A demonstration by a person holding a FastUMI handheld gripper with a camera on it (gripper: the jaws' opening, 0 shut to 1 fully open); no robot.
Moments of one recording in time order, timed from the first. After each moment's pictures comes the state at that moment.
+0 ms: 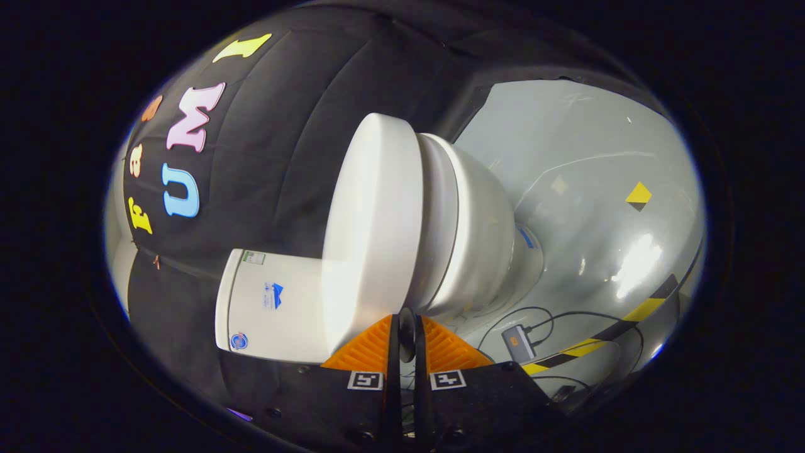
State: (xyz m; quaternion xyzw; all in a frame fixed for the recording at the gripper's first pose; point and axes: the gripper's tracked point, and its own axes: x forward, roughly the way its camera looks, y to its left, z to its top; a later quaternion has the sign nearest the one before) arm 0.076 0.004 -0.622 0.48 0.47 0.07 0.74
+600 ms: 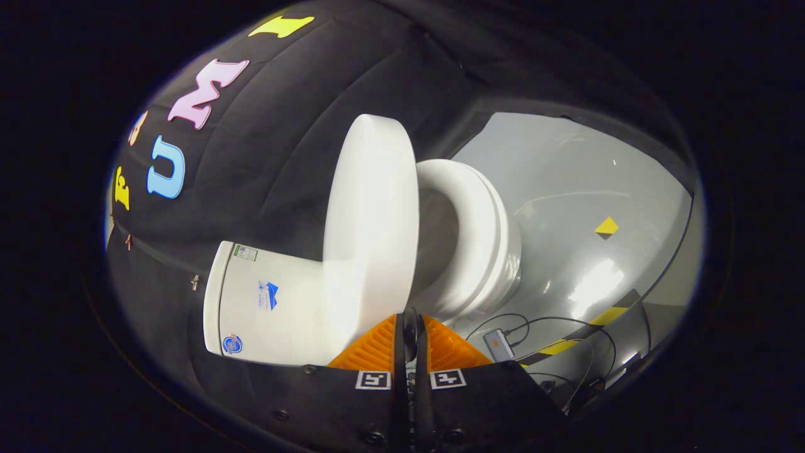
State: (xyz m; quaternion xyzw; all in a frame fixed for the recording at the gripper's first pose) arm 0.088 0.022 -0.521 0.39 0.47 0.02 0.80
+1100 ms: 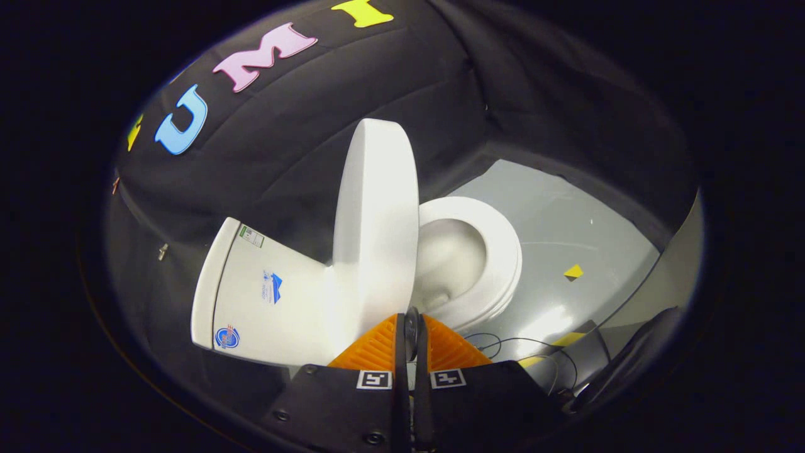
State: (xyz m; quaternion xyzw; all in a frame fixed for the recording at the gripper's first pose) arm 0.090 0.081 -0.427 0.26 0.44 -0.03 0.86
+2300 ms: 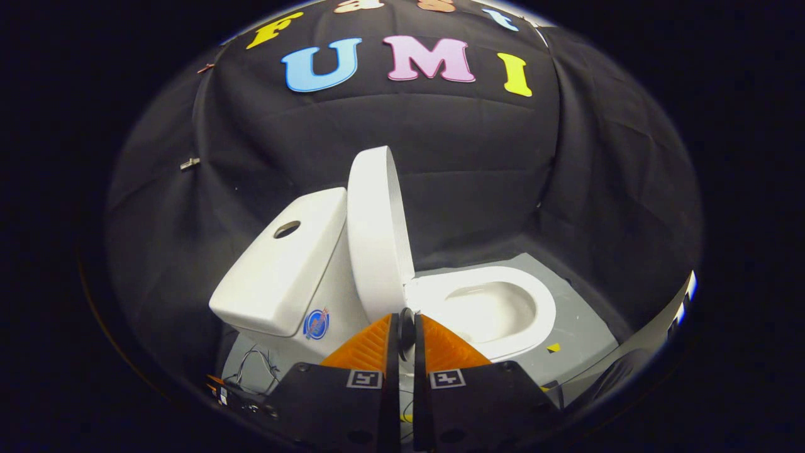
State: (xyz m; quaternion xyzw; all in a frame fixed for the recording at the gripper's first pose) arm 0.074 0.314 -0.335 0.04 0.32 0.02 0.95
